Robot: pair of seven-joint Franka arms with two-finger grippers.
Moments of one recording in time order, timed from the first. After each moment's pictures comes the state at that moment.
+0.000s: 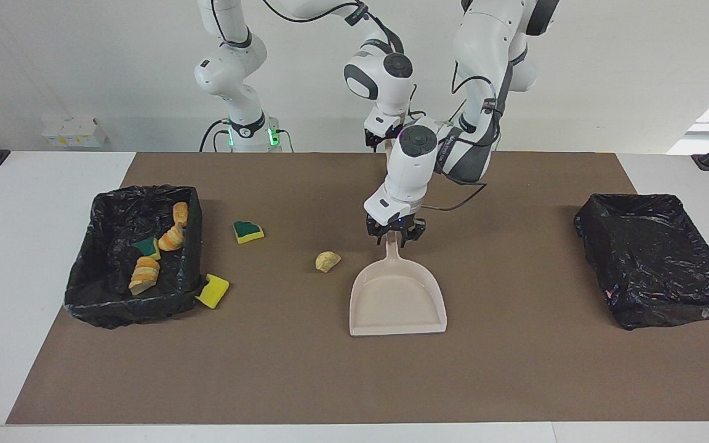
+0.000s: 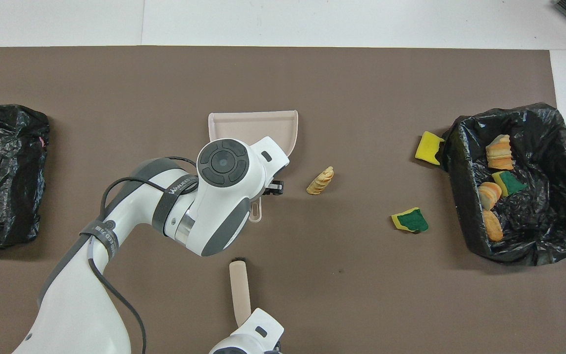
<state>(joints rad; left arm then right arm) -0.52 0.33 -0.12 -1.83 -0.01 2.22 -0.45 0.99 0.09 0.10 -2.23 0.24 2.21 0.82</state>
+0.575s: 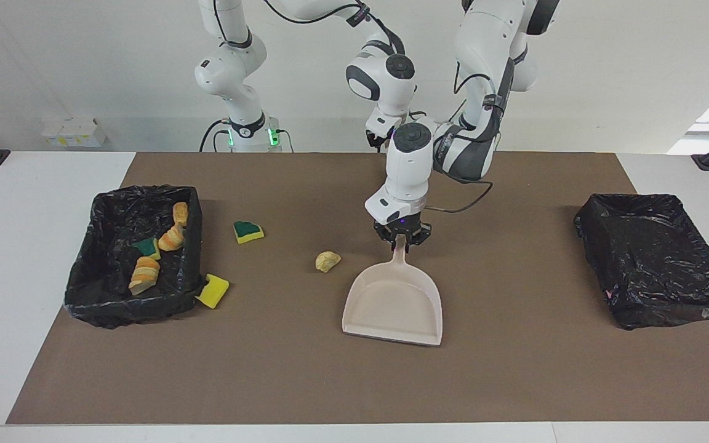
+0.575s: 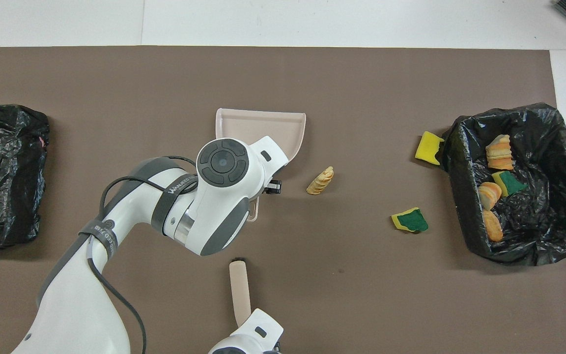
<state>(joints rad) -0.52 0.33 -0.11 -1.81 0.16 2.18 -0.38 1.00 0.09 0.10 -2.22 0.24 2.21 0.82</state>
